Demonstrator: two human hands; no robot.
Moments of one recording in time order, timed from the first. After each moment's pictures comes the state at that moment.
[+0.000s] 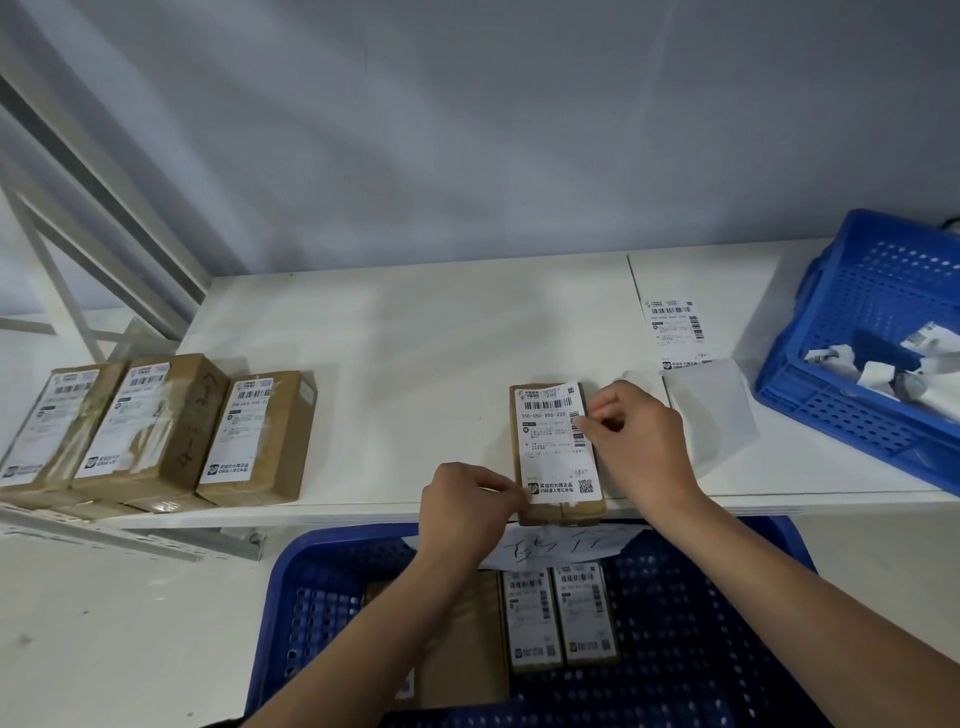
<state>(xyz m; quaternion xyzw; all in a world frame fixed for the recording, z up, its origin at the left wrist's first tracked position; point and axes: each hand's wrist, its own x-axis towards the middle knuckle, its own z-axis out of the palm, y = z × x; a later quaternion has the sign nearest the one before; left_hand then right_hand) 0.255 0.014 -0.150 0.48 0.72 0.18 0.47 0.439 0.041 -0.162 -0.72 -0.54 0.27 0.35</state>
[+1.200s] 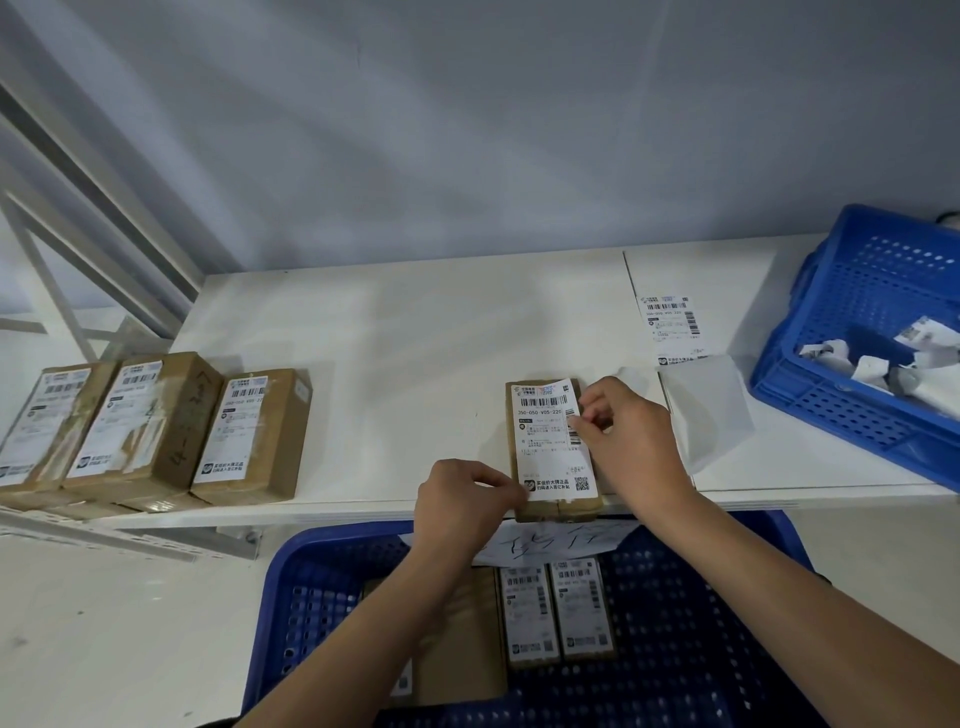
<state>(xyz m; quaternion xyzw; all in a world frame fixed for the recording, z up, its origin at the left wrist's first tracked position) 0.255 0.015 -0.147 0.47 0.73 0.17 0.48 0.439 0.043 -0.168 -0.69 -0.60 0.23 0.32</state>
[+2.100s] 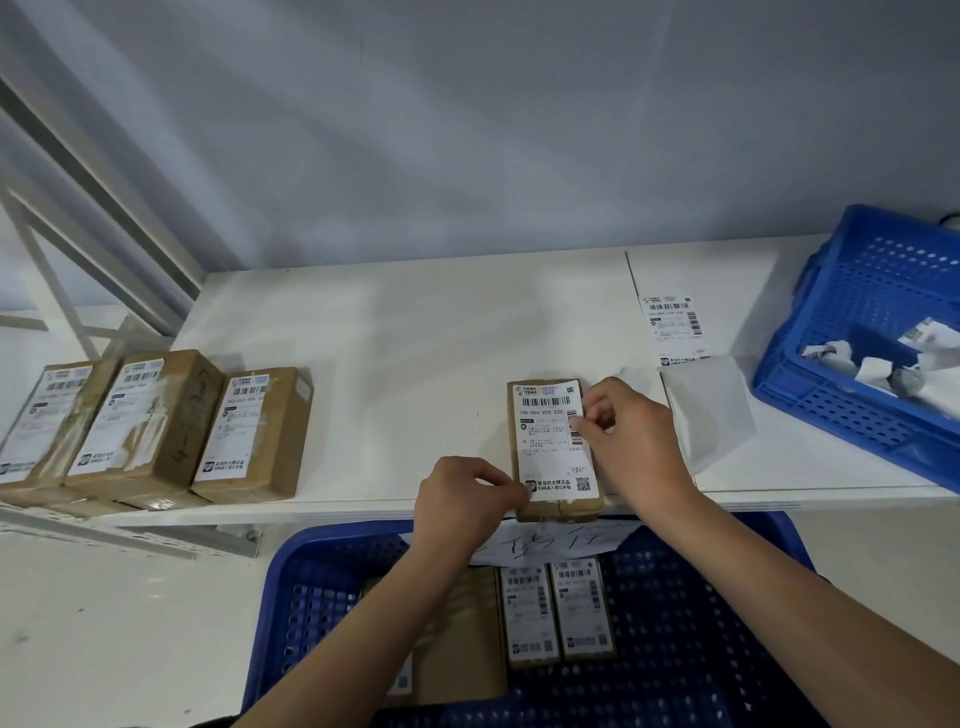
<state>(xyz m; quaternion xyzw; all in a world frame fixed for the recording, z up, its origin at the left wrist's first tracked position) 0.254 0.018 -0.148 0.48 0.72 0.15 0.47 0.440 0.044 -0.172 -0.69 -0.60 0.24 0.33</state>
